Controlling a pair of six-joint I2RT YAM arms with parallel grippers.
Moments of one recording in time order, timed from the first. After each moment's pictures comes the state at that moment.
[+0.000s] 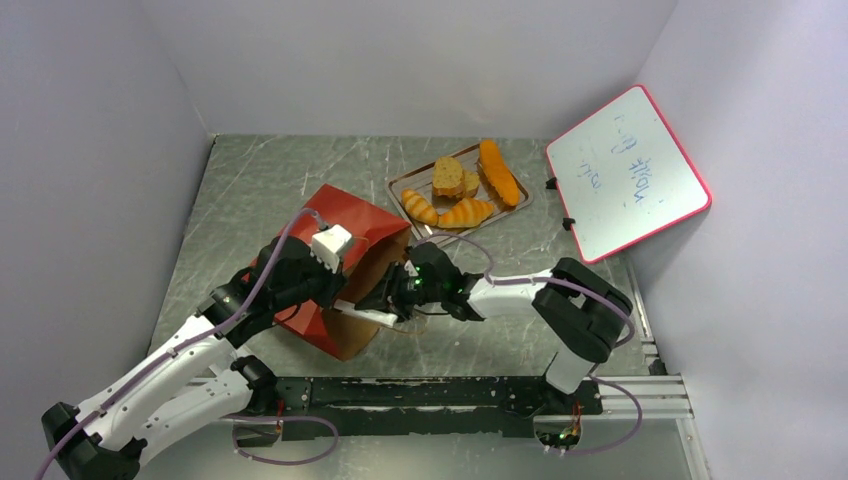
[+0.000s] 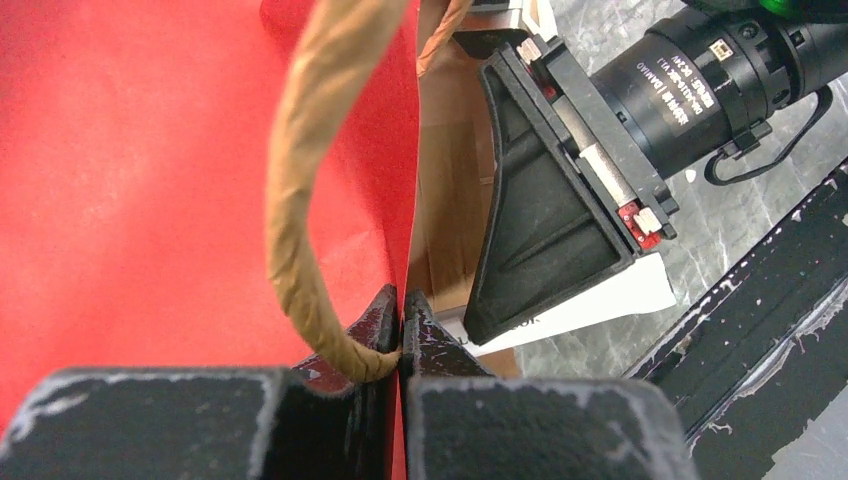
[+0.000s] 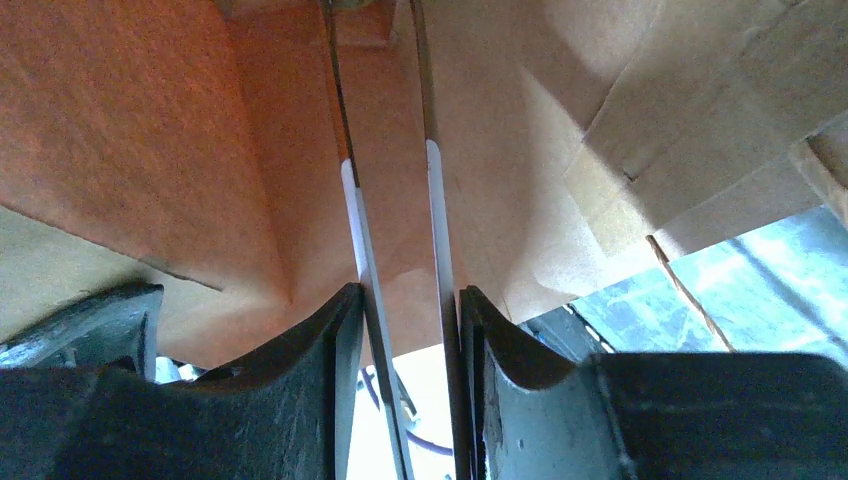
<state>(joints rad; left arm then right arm) -0.71 0.76 0.71 -0.50 0.04 -0.07 0.93 1.67 0.72 0.42 -0.44 1.46</state>
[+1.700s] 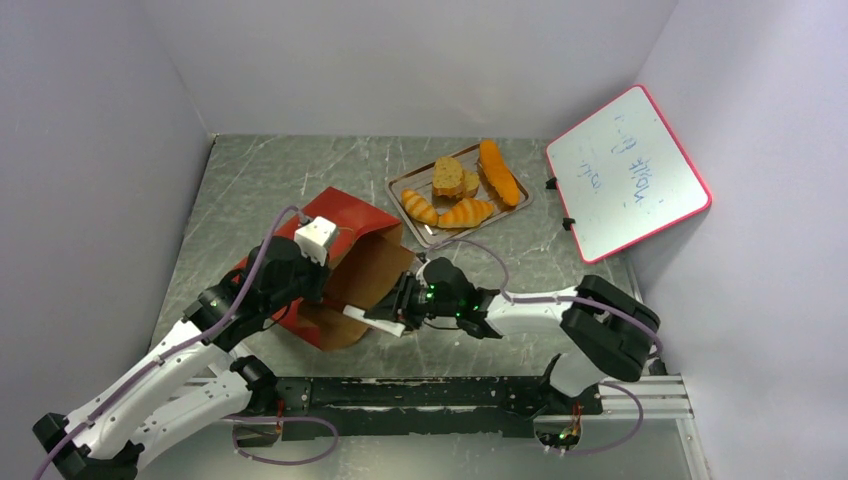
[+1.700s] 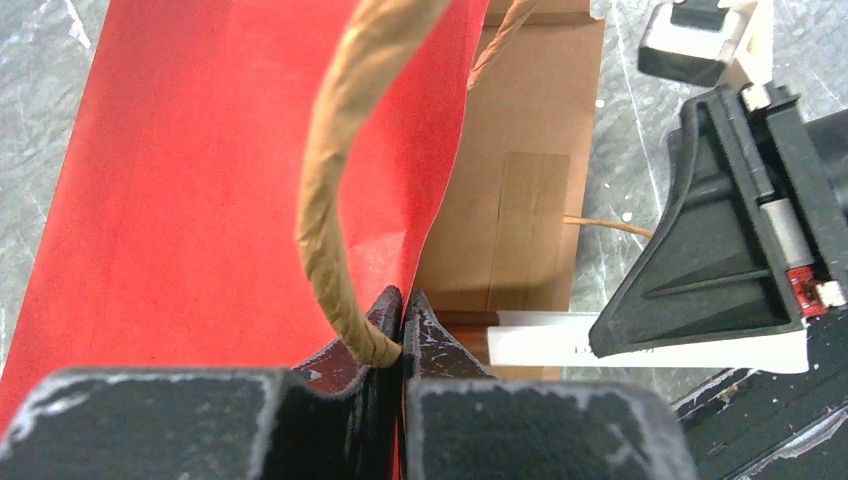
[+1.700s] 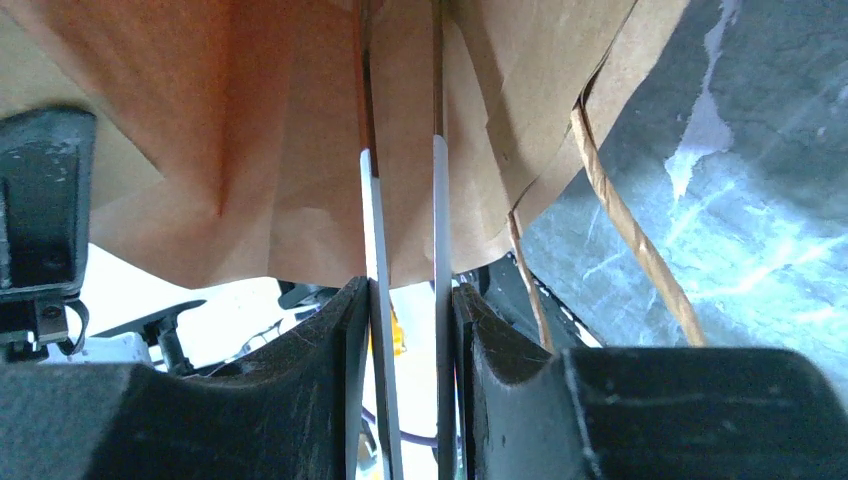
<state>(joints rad) -0.72 0.72 0.76 -0.59 -0.17 -0.12 0.99 1.53 0.58 0.49 -0.31 1.42</state>
